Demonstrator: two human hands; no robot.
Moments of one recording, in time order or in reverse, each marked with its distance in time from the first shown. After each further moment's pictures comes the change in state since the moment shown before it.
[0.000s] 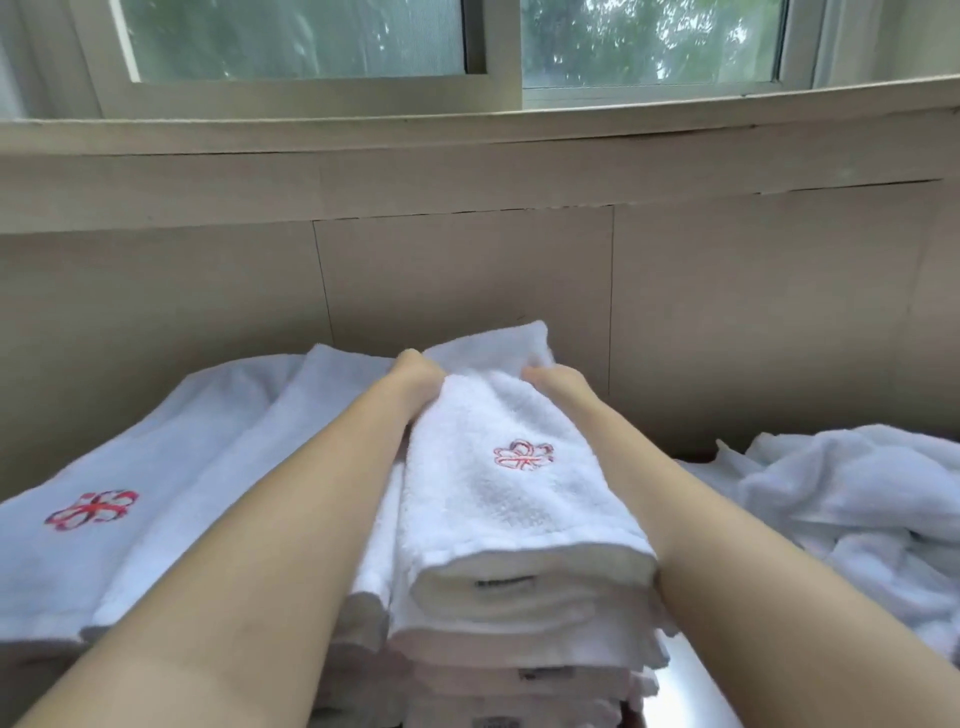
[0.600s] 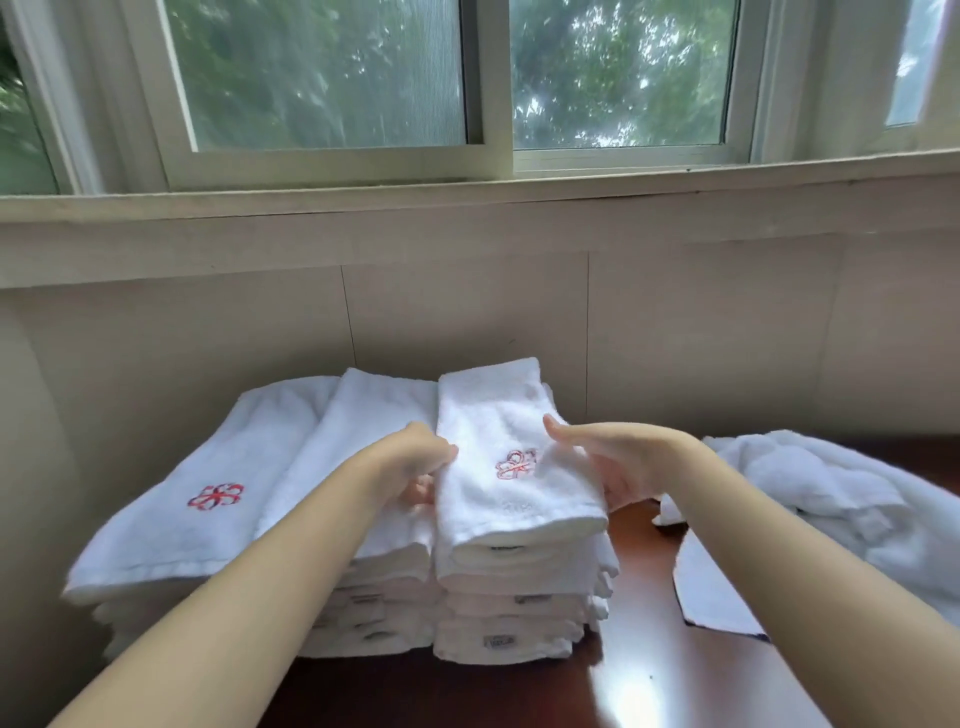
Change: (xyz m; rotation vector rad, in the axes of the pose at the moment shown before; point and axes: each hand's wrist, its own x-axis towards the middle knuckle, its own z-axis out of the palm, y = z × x) left_hand -0.136 -0.019 -0.050 -0.099 -0.320 -0.126; right_hand -0.121 -0.020 -0.081 -0.020 -0.616 0.412
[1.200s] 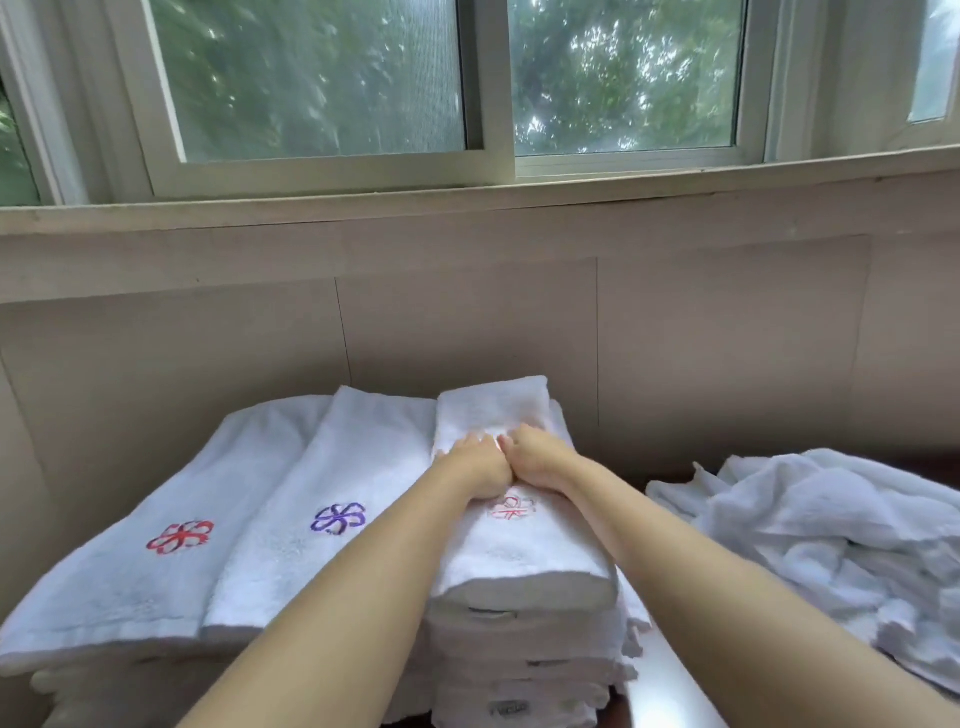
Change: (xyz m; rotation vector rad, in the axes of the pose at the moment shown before) left_hand 0.065 0.031 0.050 0.718 0.046 0.338; right_hand 0.103 -0.034 0.039 -0.859 0.554 -0.343
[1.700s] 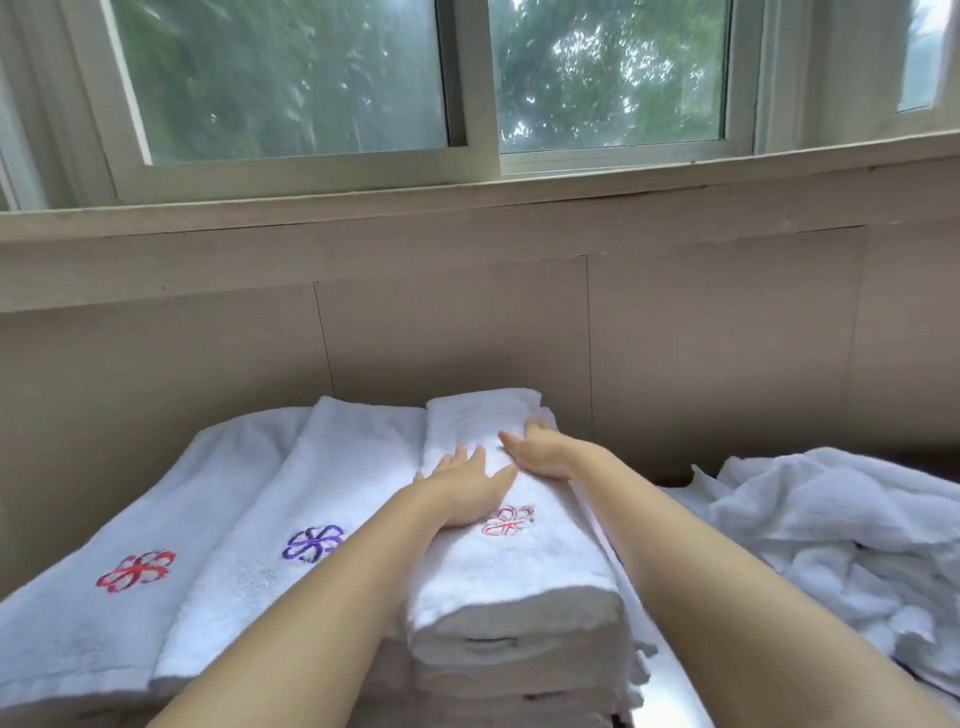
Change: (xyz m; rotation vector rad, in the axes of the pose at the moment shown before) left_hand 0.004 -0.016 0.009 -0.011 -0.122 -0.018; right_hand 0.050 0.037 0.003 0.038 -0.130 0.150
